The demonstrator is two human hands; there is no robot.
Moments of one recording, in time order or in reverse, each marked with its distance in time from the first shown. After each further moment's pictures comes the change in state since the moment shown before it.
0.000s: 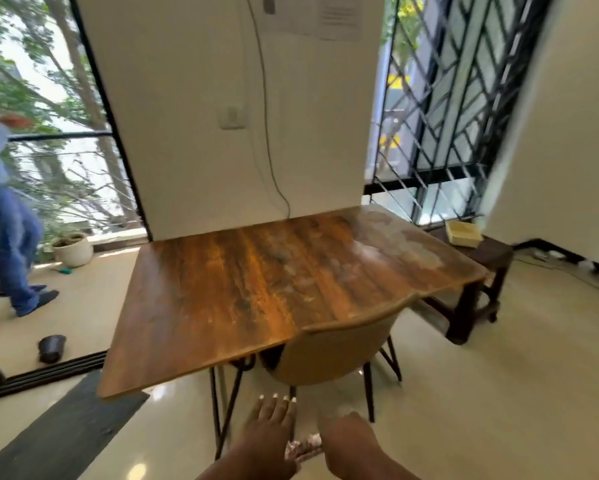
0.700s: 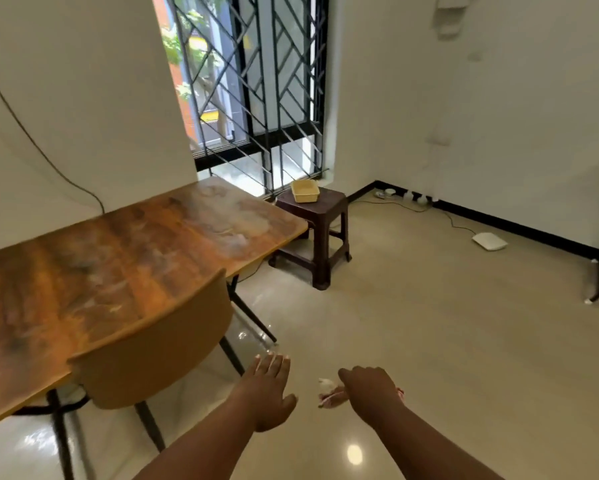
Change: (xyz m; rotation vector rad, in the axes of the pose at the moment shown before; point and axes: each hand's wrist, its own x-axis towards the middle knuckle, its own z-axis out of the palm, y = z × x) left_hand 0.170 0.314 -0.052 0.133 0.010 0.309; right_hand -0.209 0.324 0.079 0.125 0.148 0.497
